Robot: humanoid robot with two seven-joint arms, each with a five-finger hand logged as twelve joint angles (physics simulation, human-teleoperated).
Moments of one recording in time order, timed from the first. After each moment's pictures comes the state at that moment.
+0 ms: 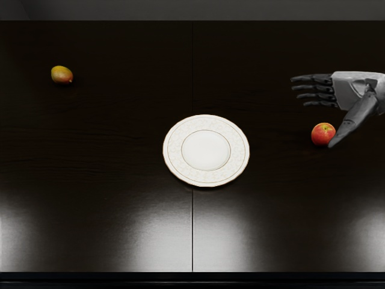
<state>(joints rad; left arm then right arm) 0.00 0.00 0.34 -0.09 0.09 -0.19 0.15 0.90 -1.05 0.60 1.38 -0.33 0.61 -0.28</state>
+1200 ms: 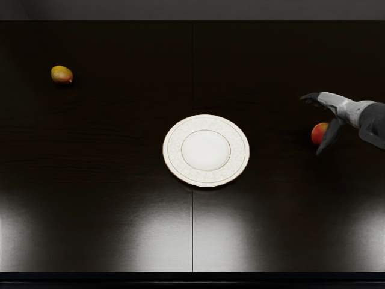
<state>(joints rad) 0.00 0.00 0.34 -0.09 0.09 -0.19 0.15 0.84 -0.83 0.51 1.49 -1.06 0.06 -0.56</state>
